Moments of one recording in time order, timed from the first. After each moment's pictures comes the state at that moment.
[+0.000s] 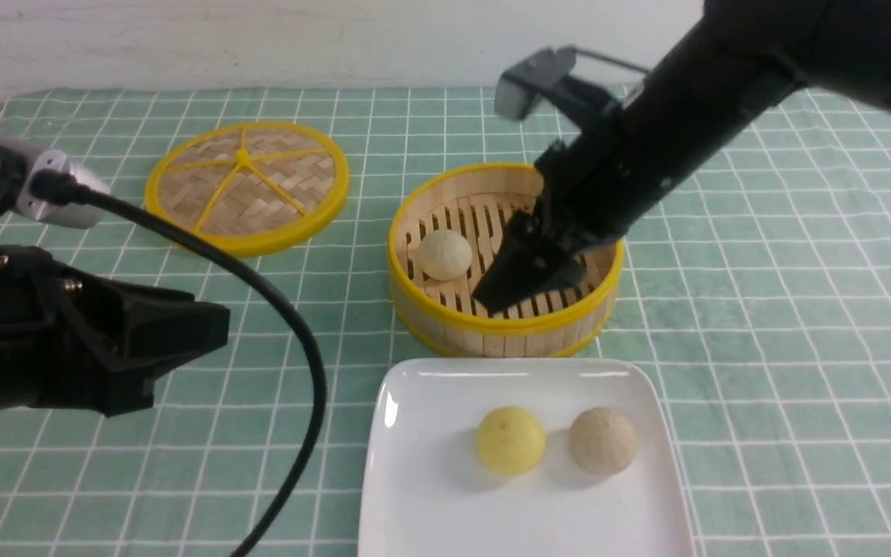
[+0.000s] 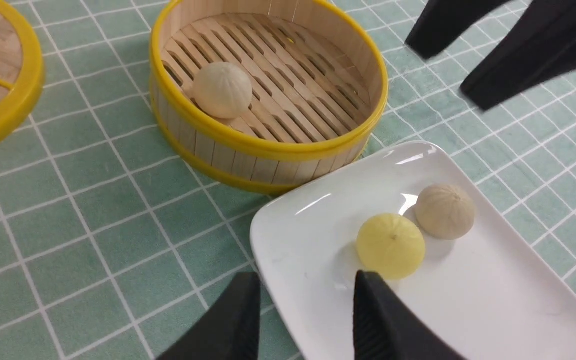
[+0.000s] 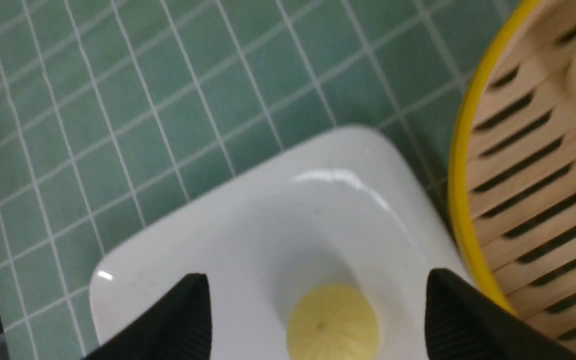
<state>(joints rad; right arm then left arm) 0.46 1.81 -1.71 0.65 1.14 -0.73 0.09 0.95 -0.72 -0.99 0.84 1.06</state>
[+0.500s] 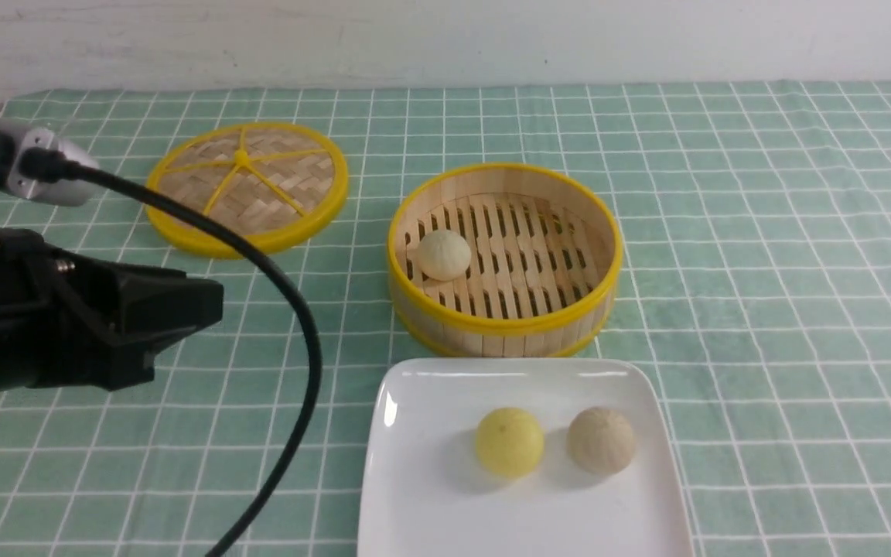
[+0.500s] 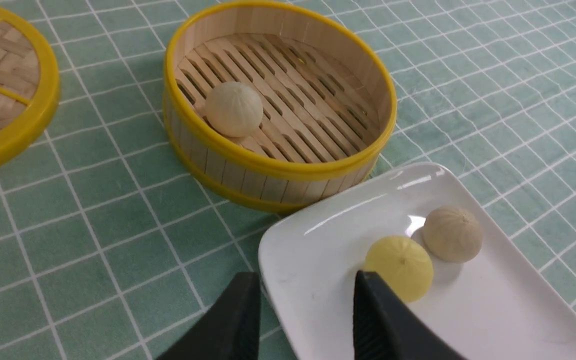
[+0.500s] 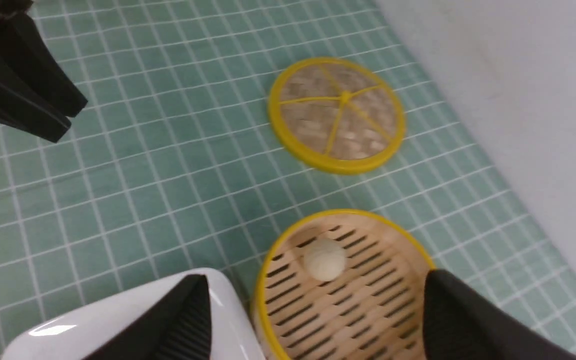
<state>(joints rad) 0.46 1.34 -1.84 0.39 1.14 -0.65 0.09 0.95 -0.72 -1.03 0.79 1.07</state>
